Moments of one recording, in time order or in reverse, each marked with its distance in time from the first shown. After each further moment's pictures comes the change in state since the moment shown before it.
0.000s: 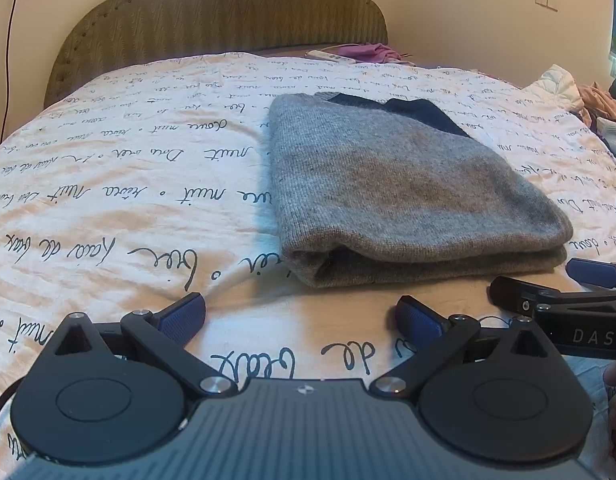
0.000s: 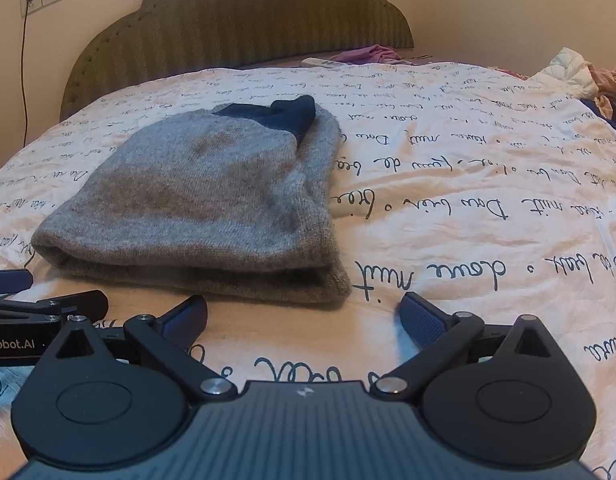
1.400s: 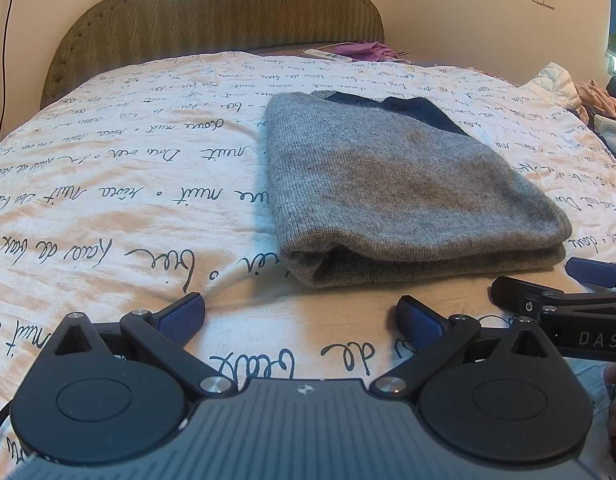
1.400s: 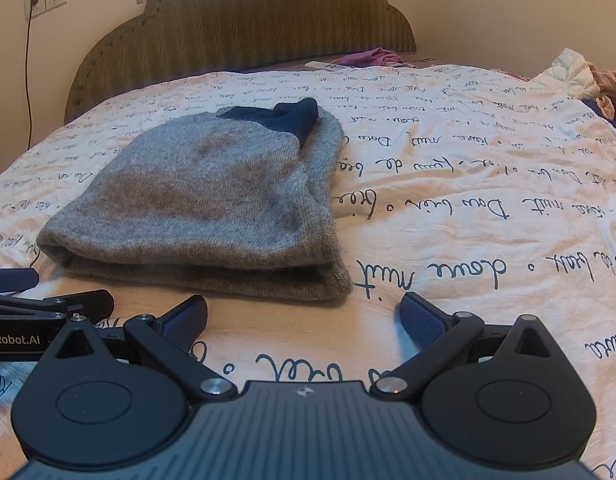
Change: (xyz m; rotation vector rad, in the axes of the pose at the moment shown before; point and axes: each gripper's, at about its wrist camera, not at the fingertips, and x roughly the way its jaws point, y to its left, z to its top) left arm 0.001 0.001 0.001 0.006 0.004 -0.009; right arm -0.002 -0.001 -0.003 0.005 -0.013 0.015
